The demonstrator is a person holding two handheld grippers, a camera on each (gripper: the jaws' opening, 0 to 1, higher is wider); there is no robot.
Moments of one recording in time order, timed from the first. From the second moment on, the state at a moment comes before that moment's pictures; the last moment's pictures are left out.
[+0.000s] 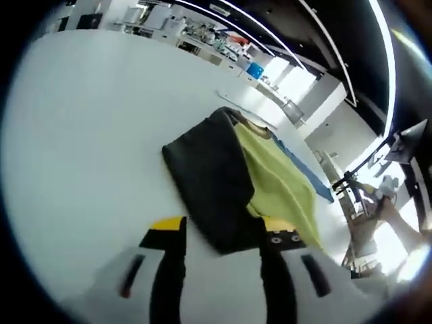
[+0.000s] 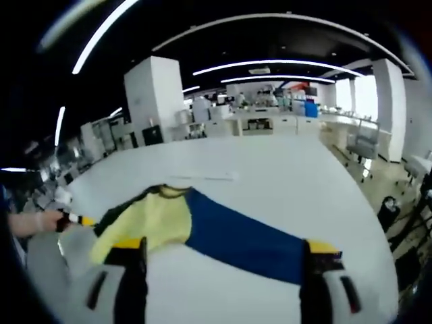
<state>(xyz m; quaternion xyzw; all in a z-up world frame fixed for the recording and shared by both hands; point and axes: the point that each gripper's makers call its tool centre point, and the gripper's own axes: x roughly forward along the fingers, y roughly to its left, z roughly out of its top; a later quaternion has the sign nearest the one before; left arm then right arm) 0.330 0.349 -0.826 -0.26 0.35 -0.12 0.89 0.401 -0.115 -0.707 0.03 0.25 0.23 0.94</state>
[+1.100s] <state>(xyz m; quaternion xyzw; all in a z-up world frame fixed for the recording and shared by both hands) 0.399 0.334 -0.662 -0.19 0.15 -0.17 0.95 0.355 -0.124 -0.694 0.05 0.25 0.21 0.94</state>
